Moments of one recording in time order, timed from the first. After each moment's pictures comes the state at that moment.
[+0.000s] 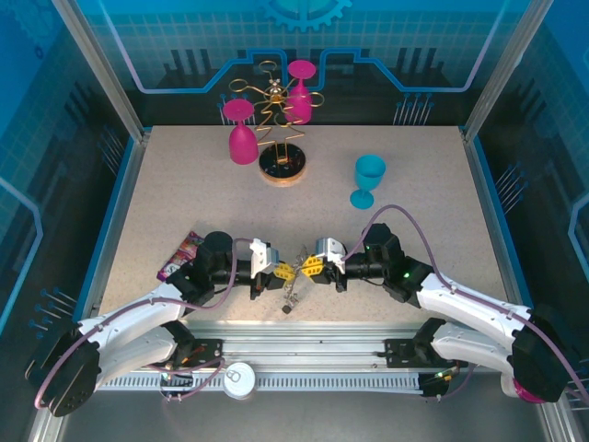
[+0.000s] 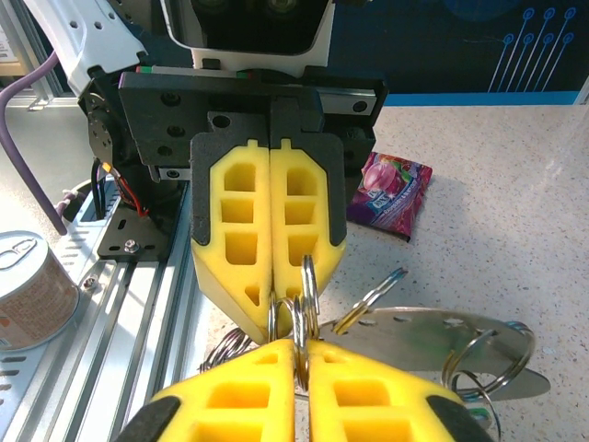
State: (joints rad) left arm -0.63 0.96 0.37 0.25 0.78 0.15; right arm 0.76 1.03 0.51 0.15 -0.66 -0.27
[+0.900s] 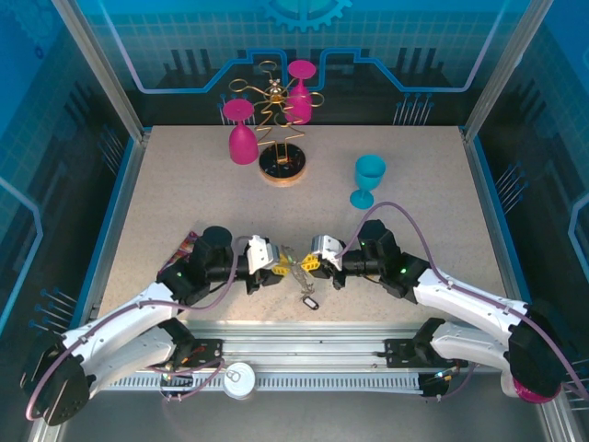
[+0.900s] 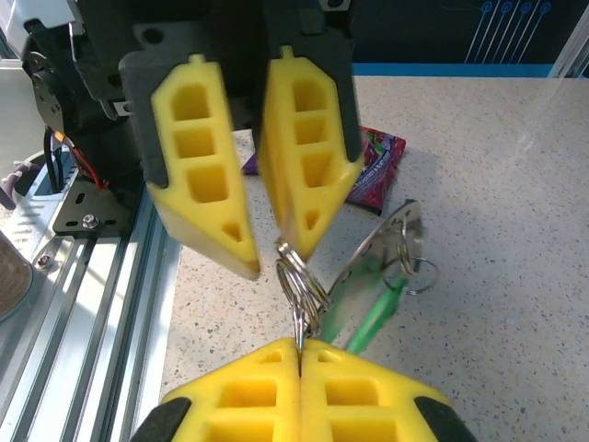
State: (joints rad) left arm -0.64 0.89 0.48 -0.03 0.60 0.28; right arm 0.76 1.07 0.56 0.07 -0.58 -0.33
